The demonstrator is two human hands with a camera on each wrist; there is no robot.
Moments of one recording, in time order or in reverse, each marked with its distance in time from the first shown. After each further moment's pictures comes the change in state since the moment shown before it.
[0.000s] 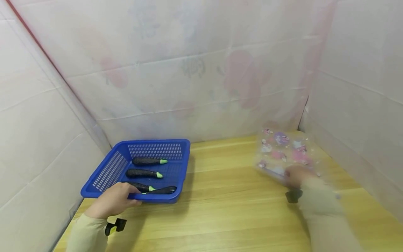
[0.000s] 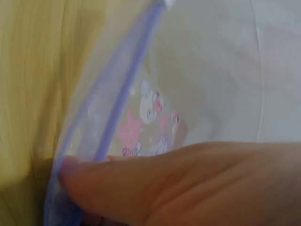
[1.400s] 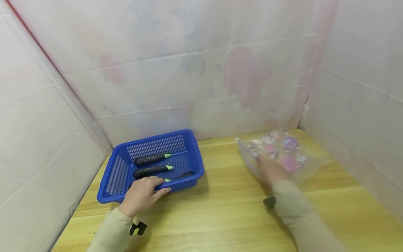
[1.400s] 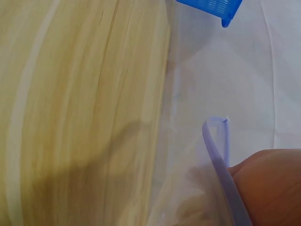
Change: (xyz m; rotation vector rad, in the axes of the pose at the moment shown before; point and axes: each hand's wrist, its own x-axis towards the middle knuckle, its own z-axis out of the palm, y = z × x) left_hand 0.036 0.037 0.053 0.116 0.371 0.320; right_hand 0.030 -0.079 0.020 0.074 0.207 0.125
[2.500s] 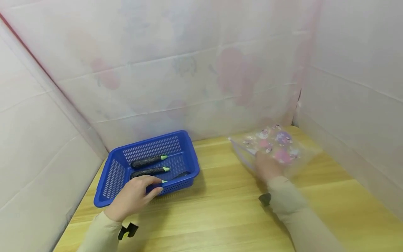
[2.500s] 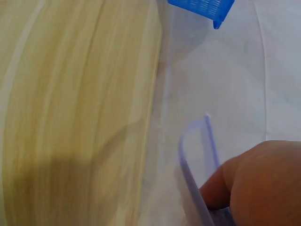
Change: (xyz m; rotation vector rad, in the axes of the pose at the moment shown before) left_hand -0.001 0.011 -0.038 -0.147 -0.052 0.009; right_hand -0.009 -0.009 -0.013 -0.016 -0.005 0.083
